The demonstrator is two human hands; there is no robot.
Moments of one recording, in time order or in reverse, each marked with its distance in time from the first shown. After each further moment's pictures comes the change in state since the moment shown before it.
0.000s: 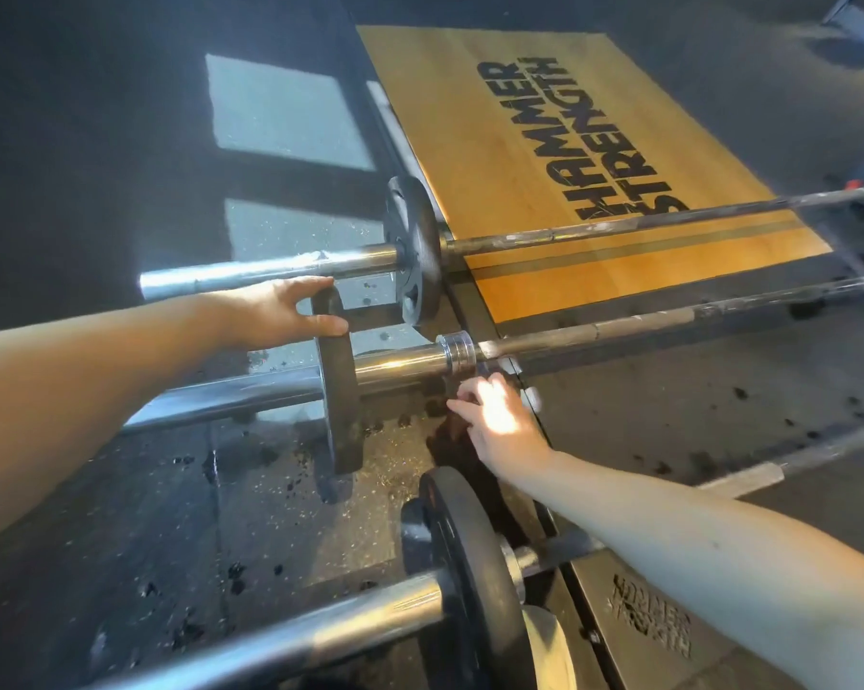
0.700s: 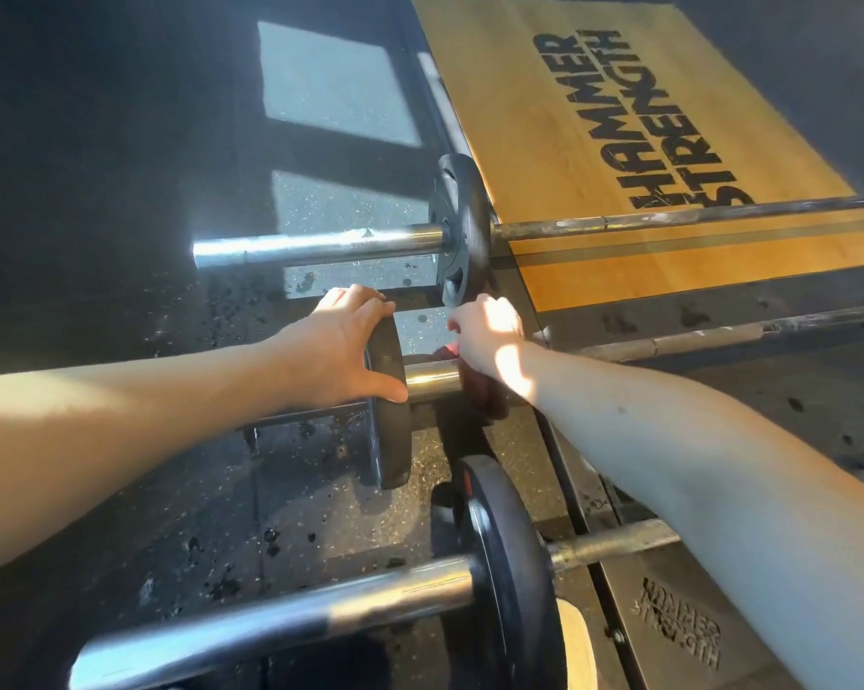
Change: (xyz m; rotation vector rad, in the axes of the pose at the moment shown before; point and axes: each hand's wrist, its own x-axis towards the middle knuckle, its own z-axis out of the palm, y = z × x) left_hand -0.050 0.008 0.046 0.249 0.135 0.212; right_hand 0.131 -0.045 0.008 -0.333 -0.165 0.135
